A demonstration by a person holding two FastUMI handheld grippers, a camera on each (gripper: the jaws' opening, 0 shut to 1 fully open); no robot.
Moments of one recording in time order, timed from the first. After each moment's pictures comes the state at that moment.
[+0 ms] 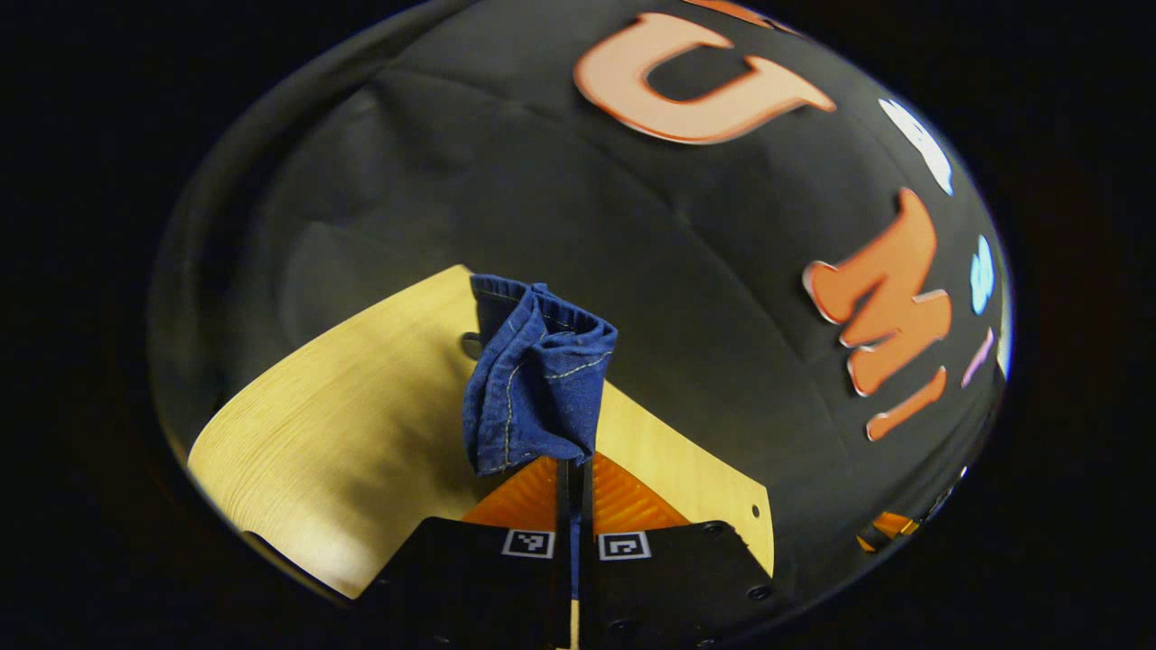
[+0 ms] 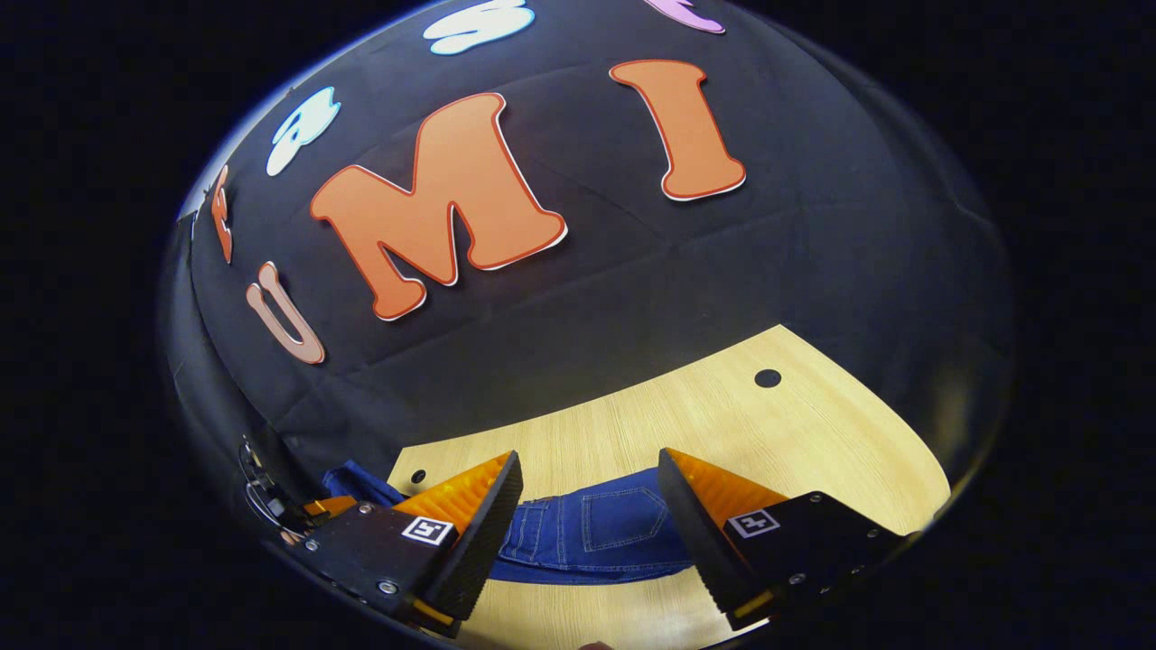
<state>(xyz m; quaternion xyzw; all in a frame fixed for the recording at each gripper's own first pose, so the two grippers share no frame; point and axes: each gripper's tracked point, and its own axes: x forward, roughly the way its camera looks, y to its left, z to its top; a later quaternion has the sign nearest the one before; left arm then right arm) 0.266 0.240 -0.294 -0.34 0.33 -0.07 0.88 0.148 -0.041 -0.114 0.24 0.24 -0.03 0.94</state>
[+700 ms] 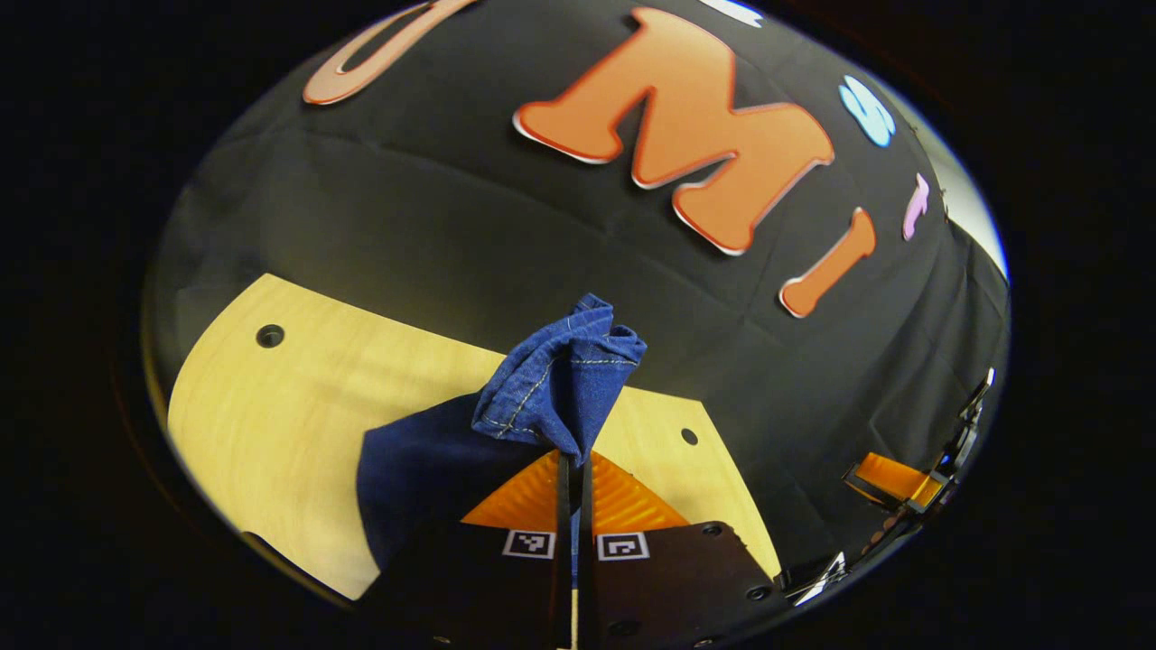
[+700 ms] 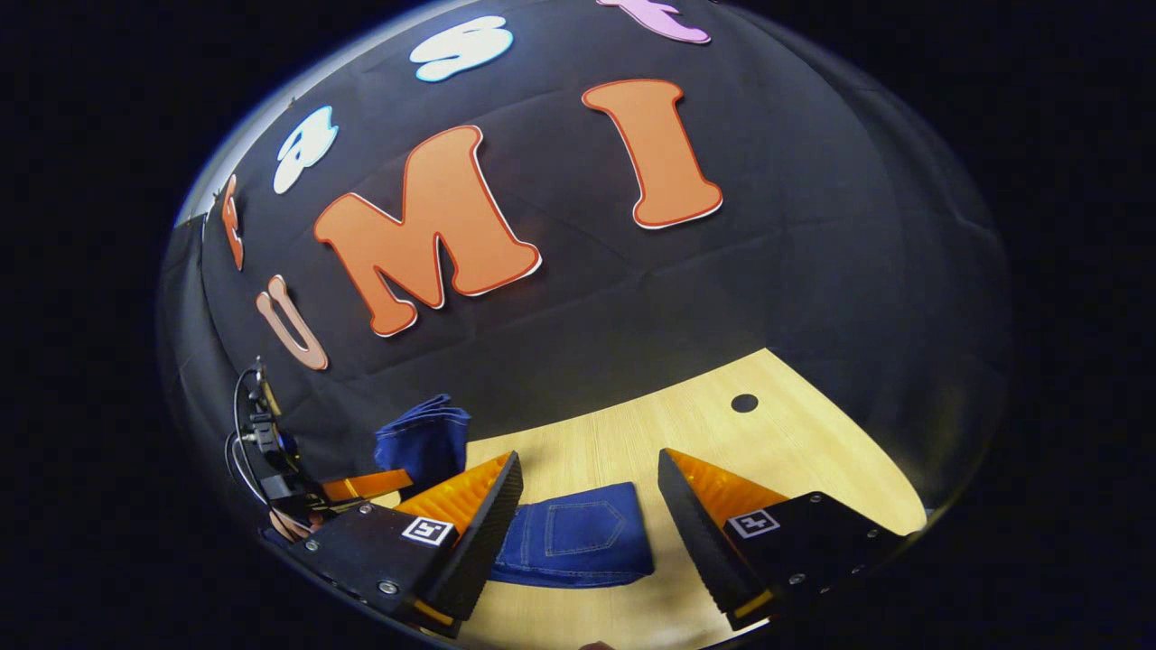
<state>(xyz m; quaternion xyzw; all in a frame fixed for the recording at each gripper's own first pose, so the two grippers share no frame) 0.262 -0.053 -0.249 -0.22 0.36 -0.22 0.88 0.127 -0.104 -0.114 0.22 0.22 -0.02 0.95</state>
